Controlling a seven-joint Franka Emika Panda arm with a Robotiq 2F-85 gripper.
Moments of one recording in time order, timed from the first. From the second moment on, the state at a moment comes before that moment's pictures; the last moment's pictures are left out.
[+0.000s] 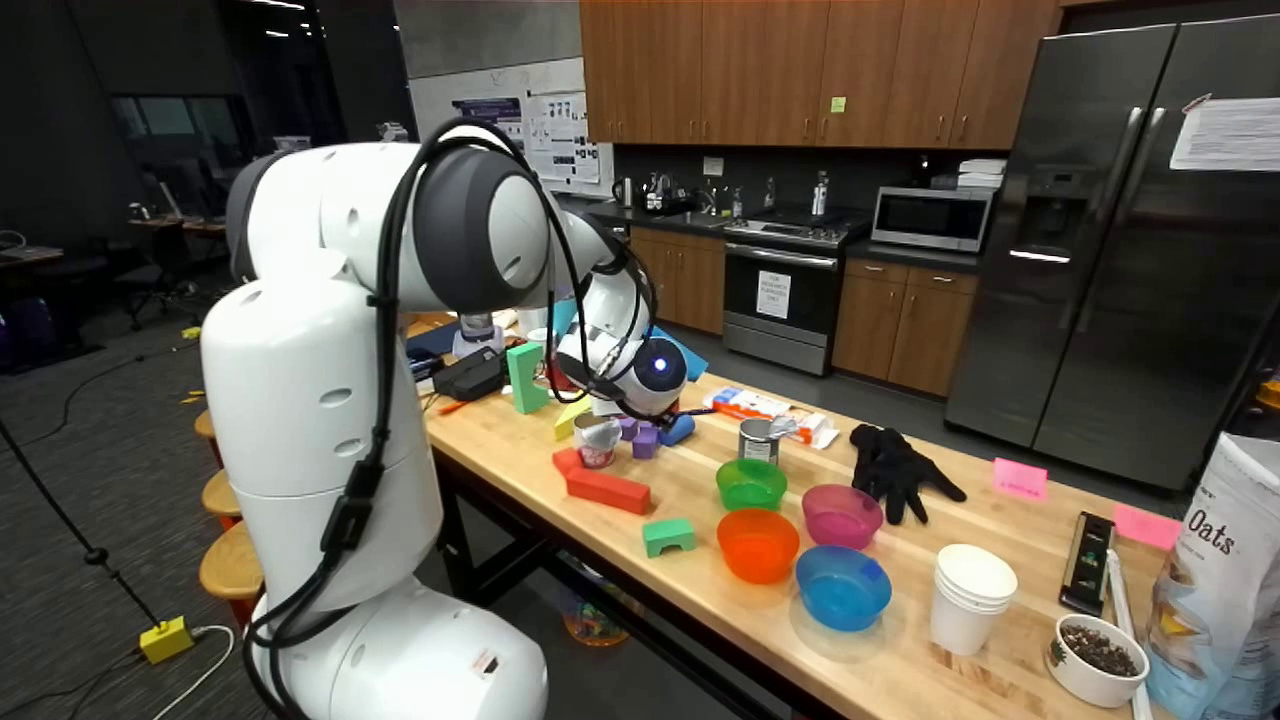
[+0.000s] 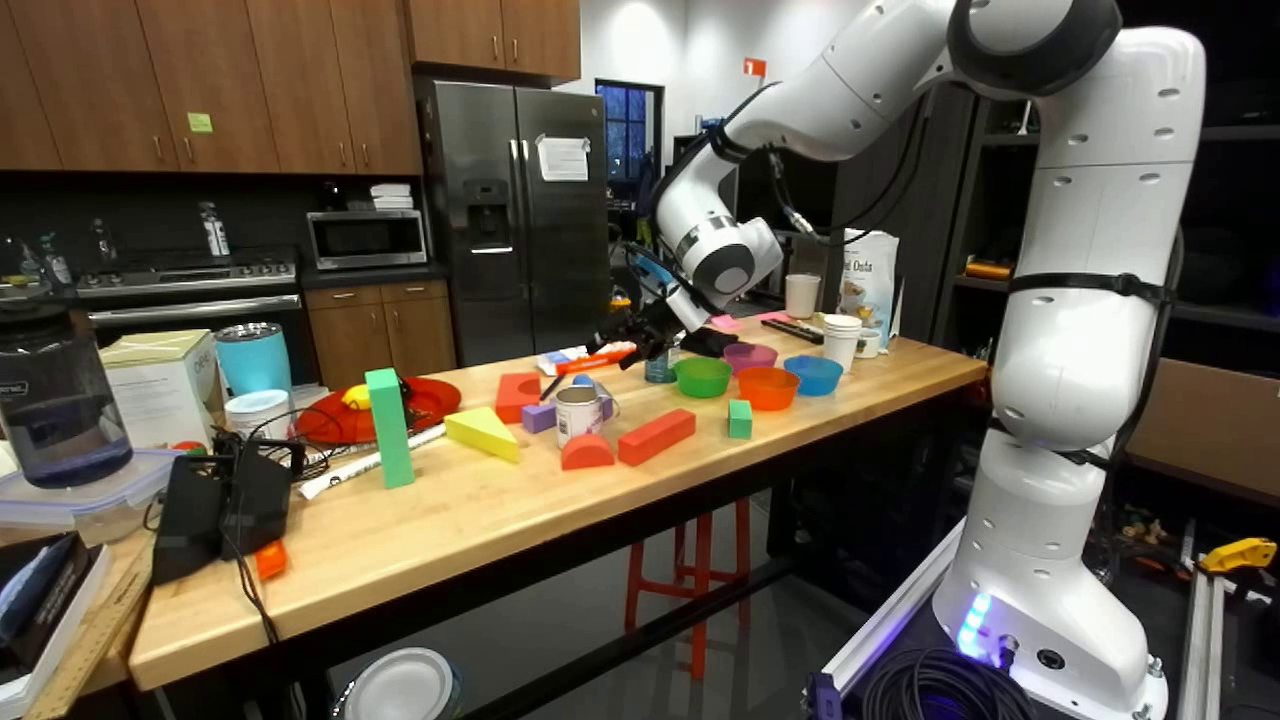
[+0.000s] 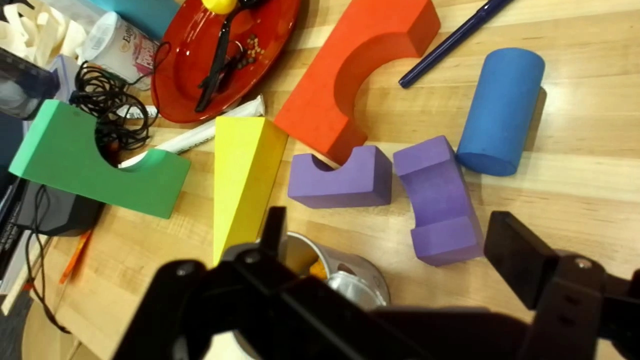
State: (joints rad) arm 0.12 0.04 0.08 -2.34 1.80 2.77 1.76
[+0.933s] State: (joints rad) arm 0.11 0.14 0.08 -2.30 1.61 2.66 1.91
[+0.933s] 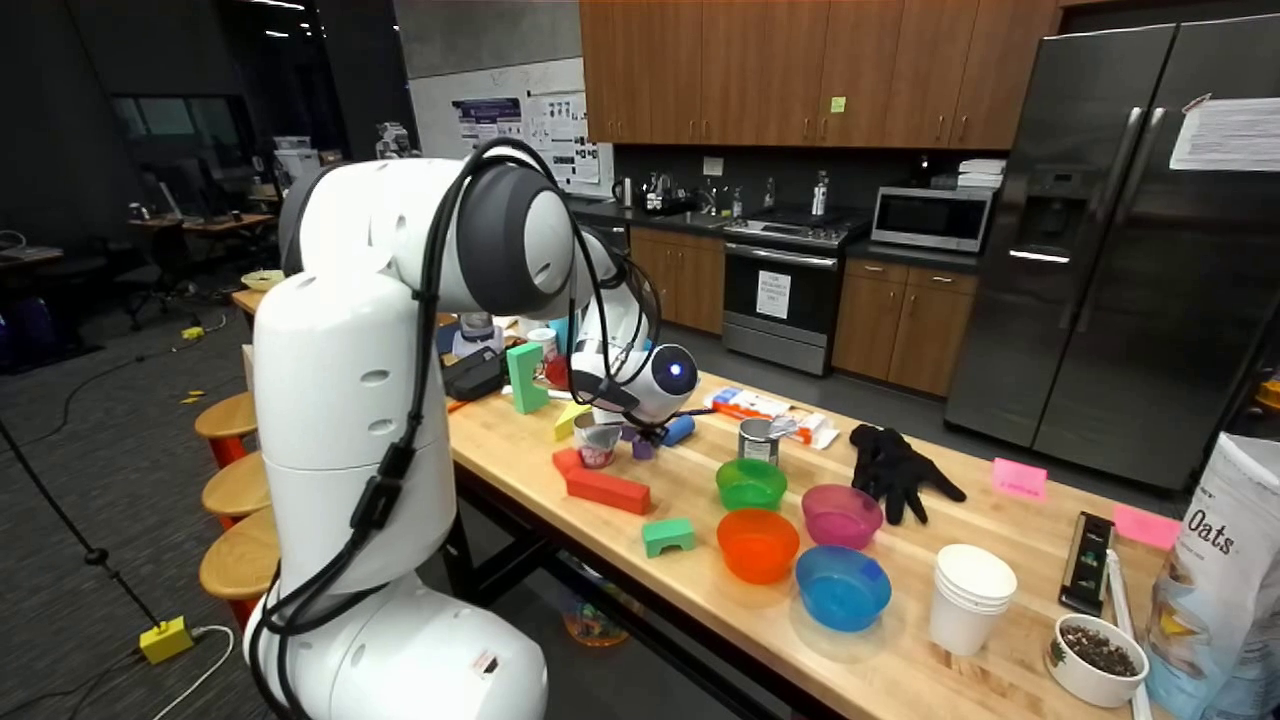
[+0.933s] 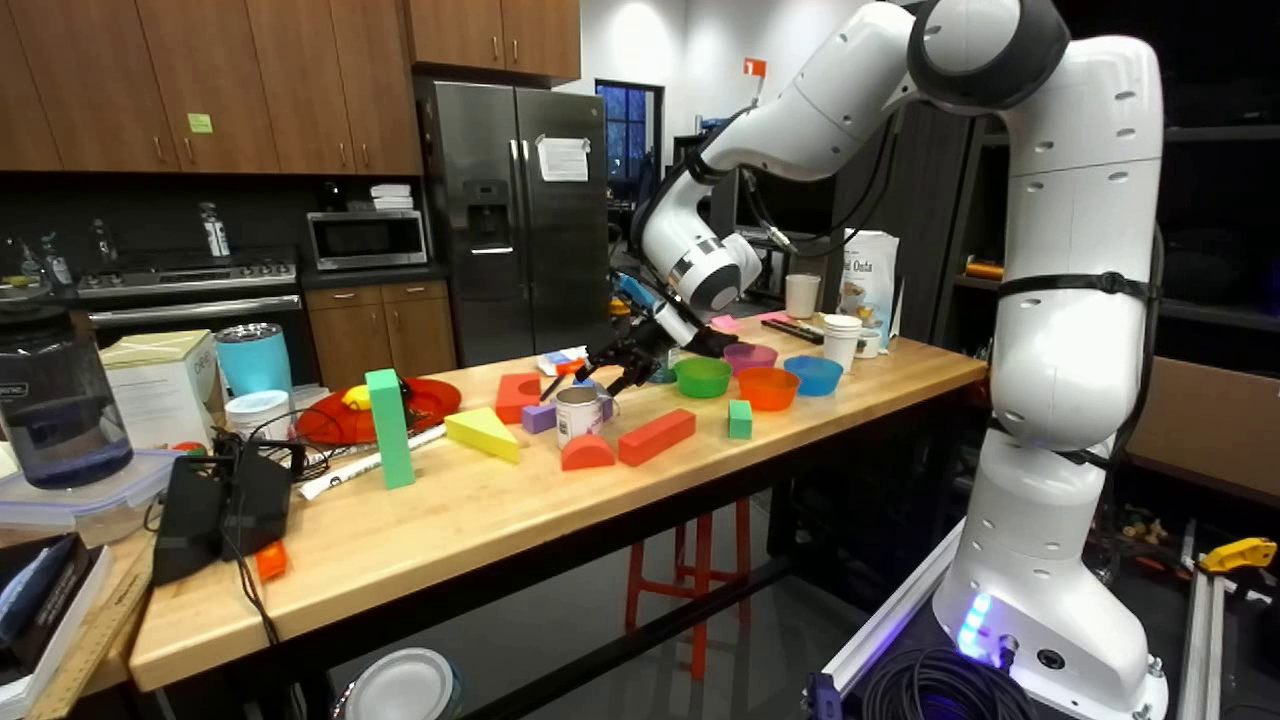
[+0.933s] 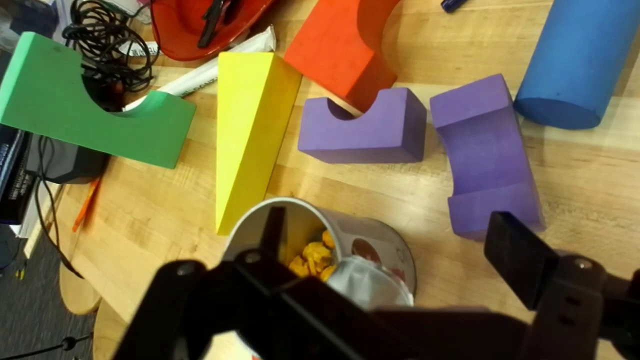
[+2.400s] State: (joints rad) arm 0.11 0.18 0.05 -2.26 1.43 2.64 2.04
